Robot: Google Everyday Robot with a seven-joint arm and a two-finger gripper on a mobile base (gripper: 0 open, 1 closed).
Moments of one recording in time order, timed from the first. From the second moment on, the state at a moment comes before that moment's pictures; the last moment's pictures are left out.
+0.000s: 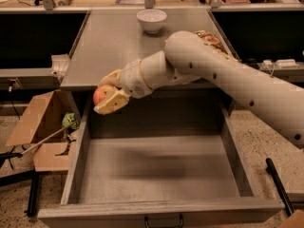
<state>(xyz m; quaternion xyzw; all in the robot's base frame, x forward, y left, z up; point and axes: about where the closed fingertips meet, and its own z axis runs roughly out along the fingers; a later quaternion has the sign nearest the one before) 0.574 0.122 0.839 -0.63 0.59 0.30 0.41</state>
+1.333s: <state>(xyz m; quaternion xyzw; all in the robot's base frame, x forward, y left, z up) 0.538 0.061 0.673 -0.54 0.68 0.29 0.40</state>
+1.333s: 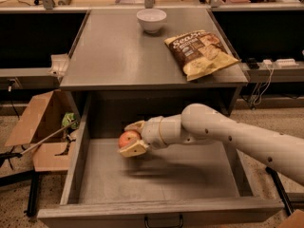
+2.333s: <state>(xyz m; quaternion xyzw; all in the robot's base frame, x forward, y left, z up) 0.546 0.044 0.631 -0.49 0.70 0.29 0.42</state>
